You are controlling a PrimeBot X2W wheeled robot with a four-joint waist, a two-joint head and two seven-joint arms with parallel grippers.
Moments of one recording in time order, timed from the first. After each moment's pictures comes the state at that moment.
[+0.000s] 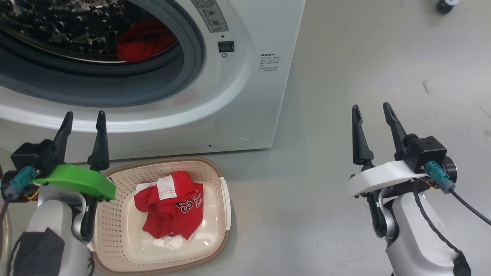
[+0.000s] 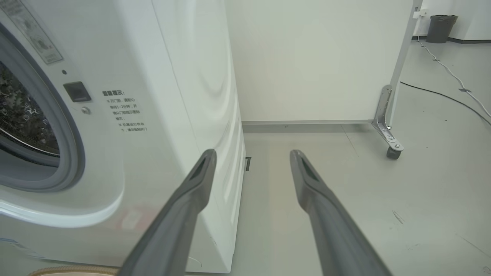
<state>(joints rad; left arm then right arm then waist) -0.44 0.14 -0.07 0.53 -0.39 -0.13 -0.25 -0.30 -0.05 0.22 0.29 0.31 -0.09 -0.26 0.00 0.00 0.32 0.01</state>
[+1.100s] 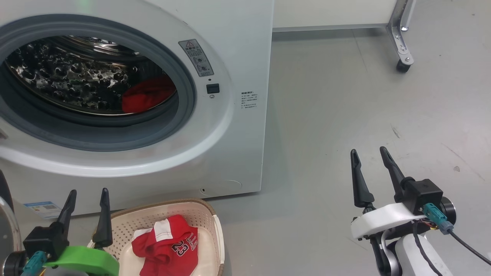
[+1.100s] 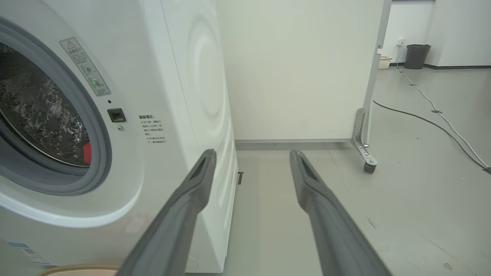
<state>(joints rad) -0.03 0.09 0.04 0.27 -0.28 -0.09 -0.25 -0.10 -0.05 0.20 0.22 0.28 -0.04 -0.26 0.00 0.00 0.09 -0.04</state>
